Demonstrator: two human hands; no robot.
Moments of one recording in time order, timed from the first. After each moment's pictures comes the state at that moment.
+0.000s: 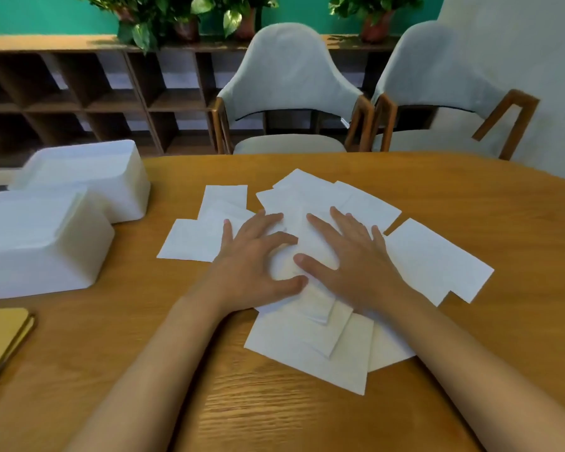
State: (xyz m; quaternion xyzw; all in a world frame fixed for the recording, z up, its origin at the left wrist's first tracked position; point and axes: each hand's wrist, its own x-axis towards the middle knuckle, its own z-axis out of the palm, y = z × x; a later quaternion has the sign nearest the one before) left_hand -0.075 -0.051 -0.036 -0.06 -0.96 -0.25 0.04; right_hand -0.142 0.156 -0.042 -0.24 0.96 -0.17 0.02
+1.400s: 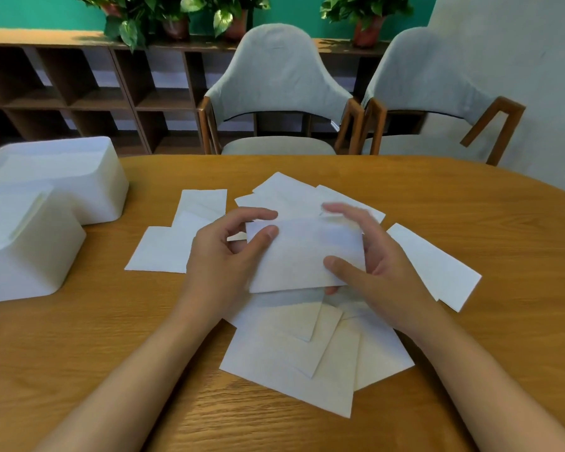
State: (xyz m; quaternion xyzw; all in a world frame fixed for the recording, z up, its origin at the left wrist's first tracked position) left_hand -0.066 -0.023 -0.018 0.05 -0.80 -0.56 0.23; right_hand -0.113 0.195 -0.010 -0.27 0.72 -0.63 0.10
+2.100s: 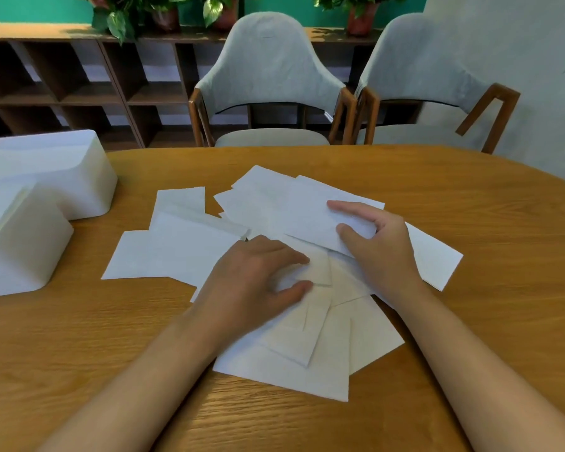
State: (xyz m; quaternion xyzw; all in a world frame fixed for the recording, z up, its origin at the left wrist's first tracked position) left_hand -0.062 -0.001 -0.039 -0.17 -0.95 -0.21 0.17; right_hand -0.149 0.200 -0.032 -0.12 0.81 -0.58 -0.06
